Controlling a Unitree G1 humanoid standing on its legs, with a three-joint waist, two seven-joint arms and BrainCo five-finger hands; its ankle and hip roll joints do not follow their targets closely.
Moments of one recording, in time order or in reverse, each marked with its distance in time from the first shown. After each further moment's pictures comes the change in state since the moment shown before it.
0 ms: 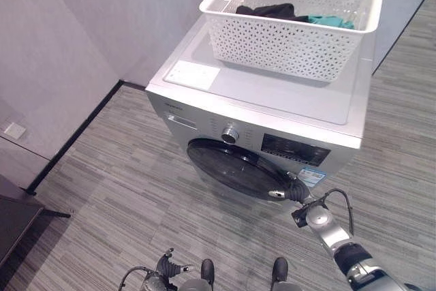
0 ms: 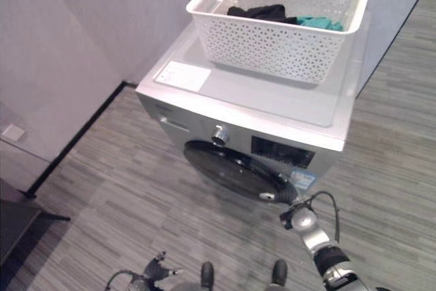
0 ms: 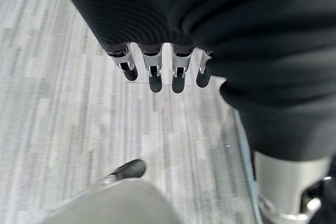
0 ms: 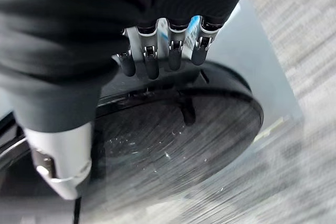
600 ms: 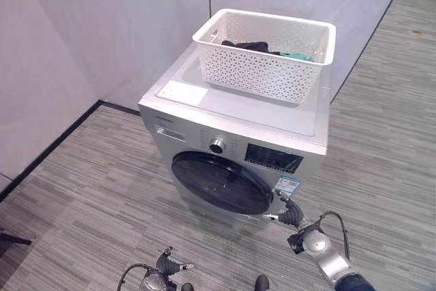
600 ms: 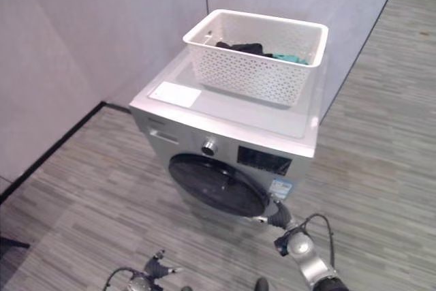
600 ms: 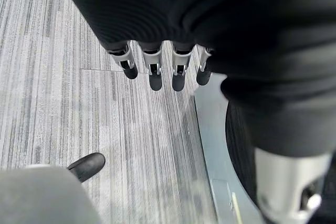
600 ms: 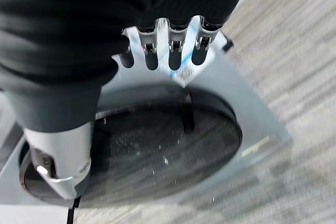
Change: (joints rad) left arm -0.014 -0.010 0.000 -0.003 0.022 0.006 0.008; right arm 0.244 0.040 0.026 -0.143 -0.133 0.000 0.029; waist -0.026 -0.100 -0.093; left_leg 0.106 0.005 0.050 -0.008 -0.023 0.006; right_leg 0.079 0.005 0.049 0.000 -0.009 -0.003
